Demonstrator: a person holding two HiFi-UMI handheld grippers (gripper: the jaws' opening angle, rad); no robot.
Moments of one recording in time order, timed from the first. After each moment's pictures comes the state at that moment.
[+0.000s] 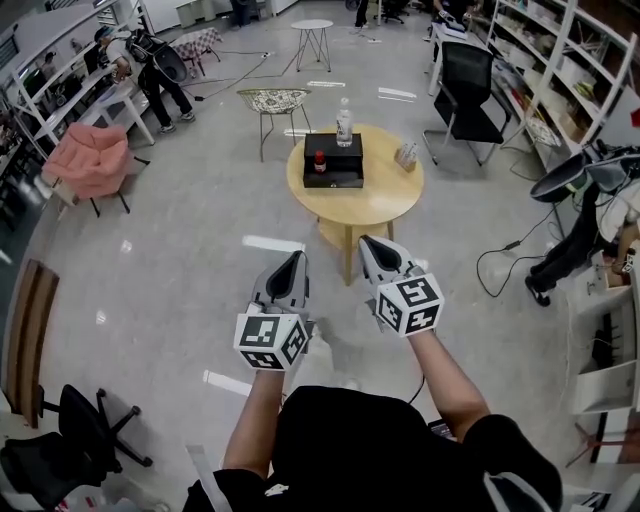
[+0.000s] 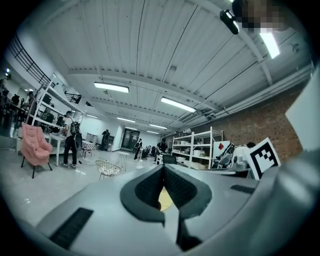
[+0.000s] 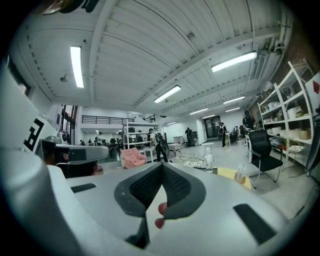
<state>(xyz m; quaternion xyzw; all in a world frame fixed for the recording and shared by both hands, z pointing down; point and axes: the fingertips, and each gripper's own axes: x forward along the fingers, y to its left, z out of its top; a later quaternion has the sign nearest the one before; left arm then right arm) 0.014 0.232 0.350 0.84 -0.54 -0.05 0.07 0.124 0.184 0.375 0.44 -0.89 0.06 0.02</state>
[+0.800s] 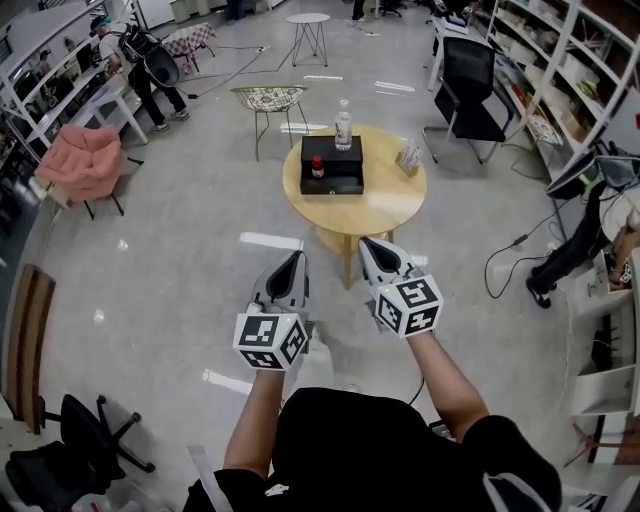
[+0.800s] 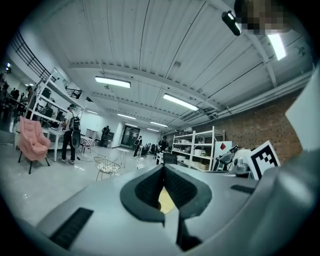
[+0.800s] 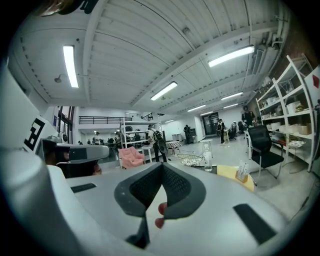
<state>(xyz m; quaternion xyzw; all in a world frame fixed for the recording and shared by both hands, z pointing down) 0.009 0.161 0.363 0.84 -0.54 -0.05 0.09 0.120 0.116 0.393 0.45 -0.89 0.08 0.03</state>
